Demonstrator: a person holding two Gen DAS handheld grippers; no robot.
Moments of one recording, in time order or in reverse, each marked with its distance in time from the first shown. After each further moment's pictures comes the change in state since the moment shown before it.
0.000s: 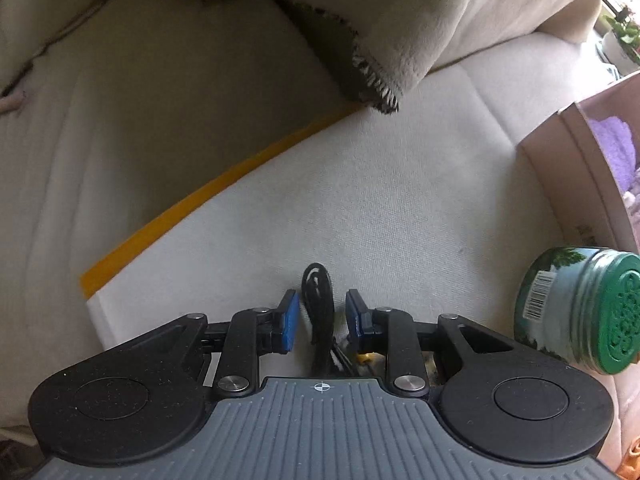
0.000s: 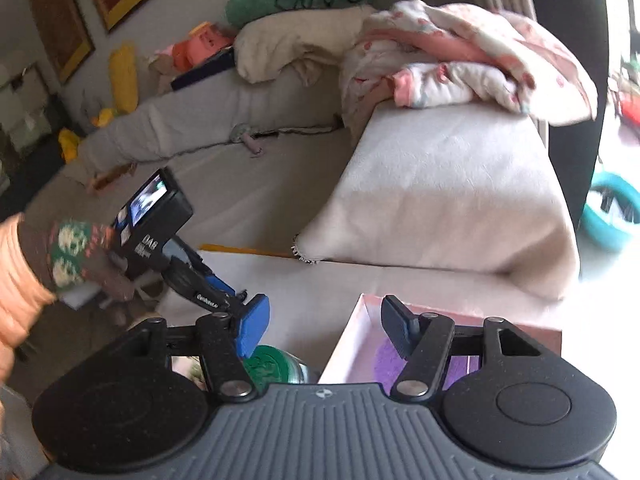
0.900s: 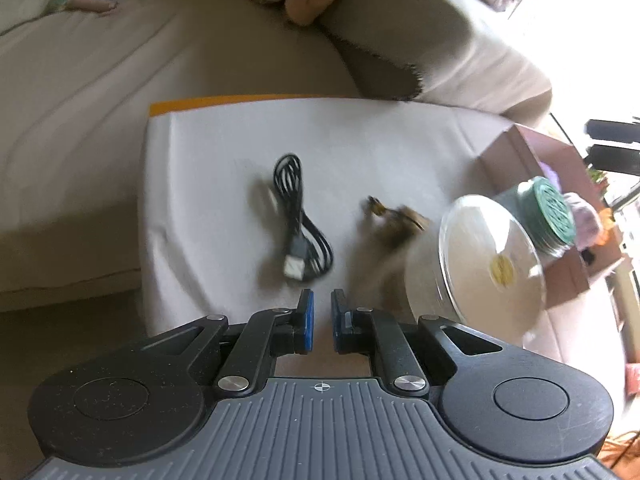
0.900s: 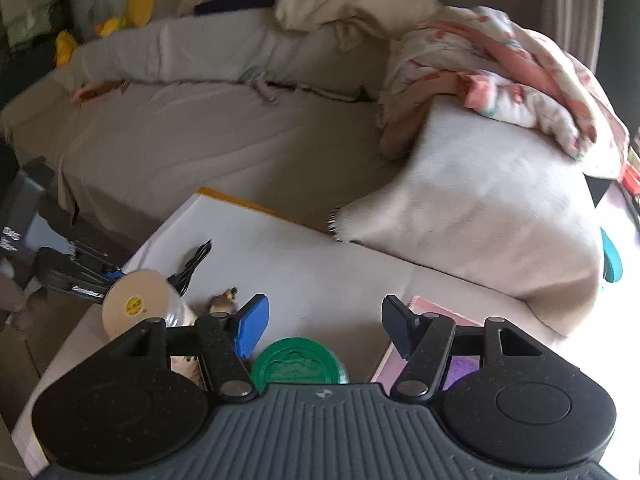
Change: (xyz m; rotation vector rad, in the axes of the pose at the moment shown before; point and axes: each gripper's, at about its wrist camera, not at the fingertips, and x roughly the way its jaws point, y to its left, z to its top) left arm -0.048 0.045 -0.216 -0.326 -0.372 -0.237; right arm 0.051 0.097 0.001 -0.242 0.119 -0.149
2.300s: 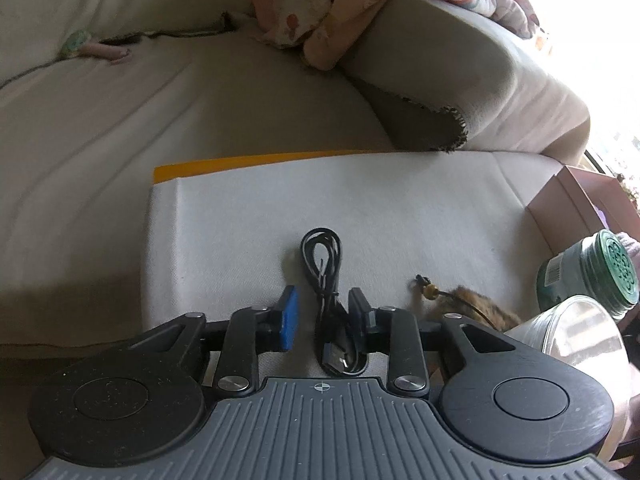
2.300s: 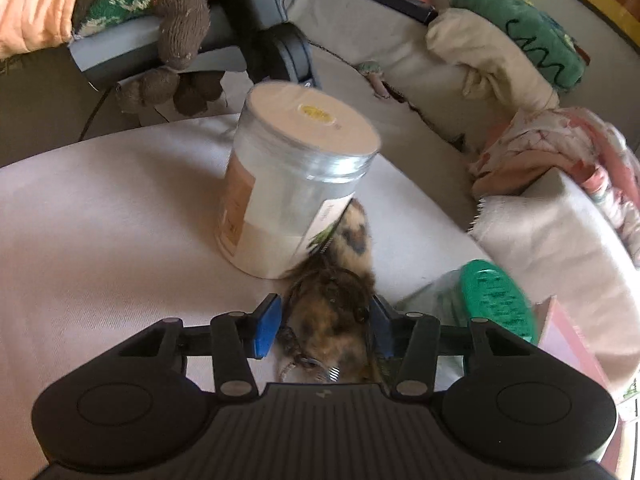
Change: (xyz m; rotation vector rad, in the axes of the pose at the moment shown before) left arm 0.043 0.009 0.031 0.039 -0.139 0.119; right arm 0.062 0.127 -0.128 -0.503 -0.102 -0.056
